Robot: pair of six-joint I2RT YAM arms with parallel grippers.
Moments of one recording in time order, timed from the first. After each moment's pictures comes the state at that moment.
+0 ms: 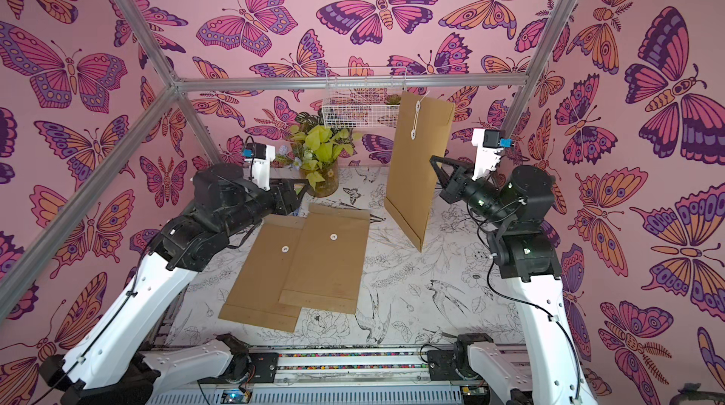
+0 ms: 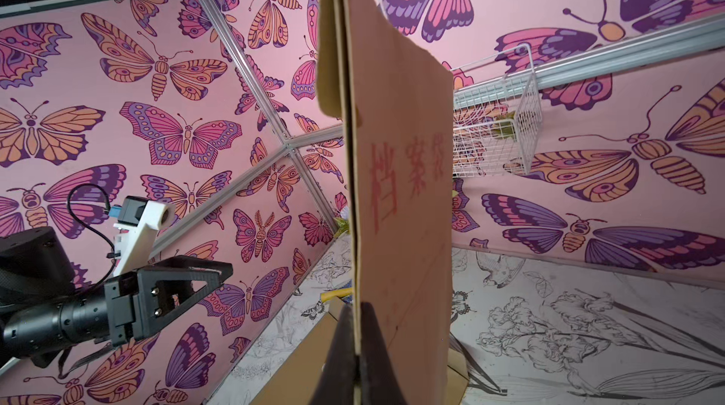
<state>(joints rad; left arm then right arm) -0.56 1.15 1.48 -0.63 0.05 -0.40 0.07 0.99 1.35 -0.29 -0.60 0.47</state>
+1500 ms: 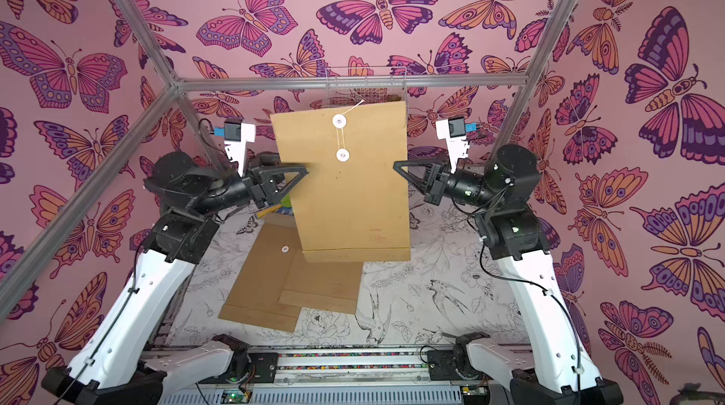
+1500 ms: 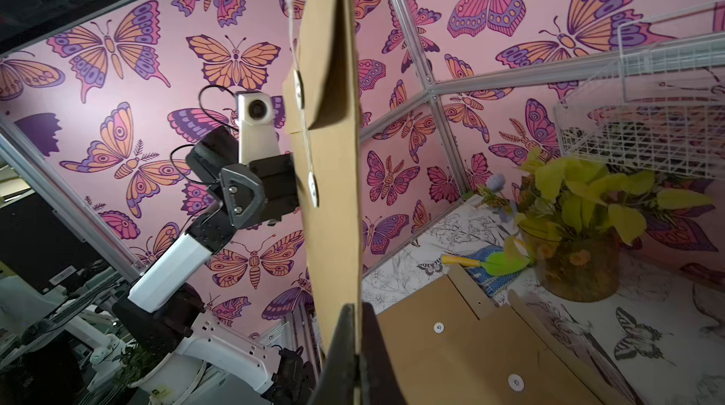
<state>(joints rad) -0.36 1.14 1.44 -0.06 0.89 -0.54 0.21 1.11 1.47 -0.24 -0.96 0.56</state>
